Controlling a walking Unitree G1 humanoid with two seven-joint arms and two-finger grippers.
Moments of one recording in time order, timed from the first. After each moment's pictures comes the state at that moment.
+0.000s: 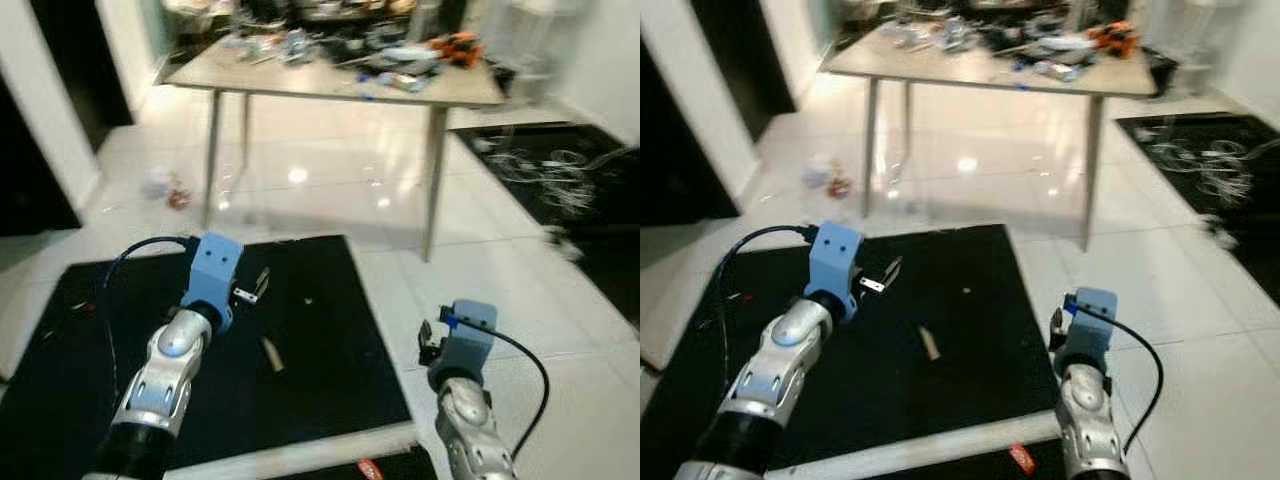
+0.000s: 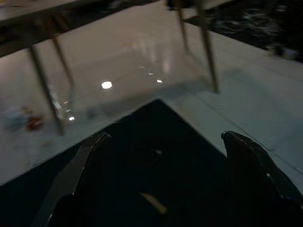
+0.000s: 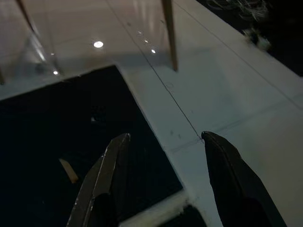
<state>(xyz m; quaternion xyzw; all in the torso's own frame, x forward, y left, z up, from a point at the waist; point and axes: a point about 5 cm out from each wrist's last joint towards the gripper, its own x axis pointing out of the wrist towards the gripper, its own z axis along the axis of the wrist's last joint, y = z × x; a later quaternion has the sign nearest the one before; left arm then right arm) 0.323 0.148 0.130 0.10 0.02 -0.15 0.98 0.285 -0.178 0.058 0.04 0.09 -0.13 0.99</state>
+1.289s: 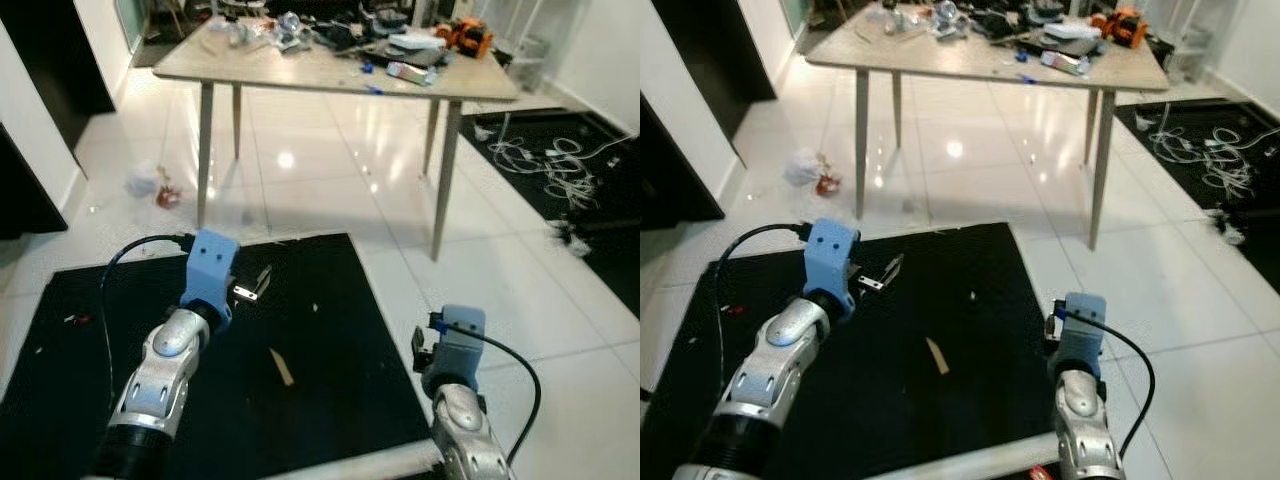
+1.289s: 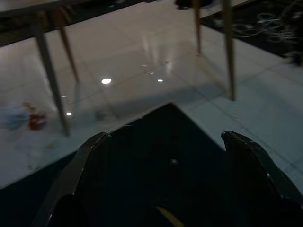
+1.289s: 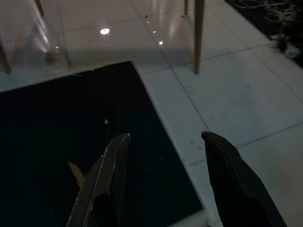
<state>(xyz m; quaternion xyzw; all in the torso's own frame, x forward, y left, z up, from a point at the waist) 0.321 0.148 0.137 0.07 0.00 -0.16 0.99 0.282 -0.184 0.057 0.00 0.09 -0.13 0.99</state>
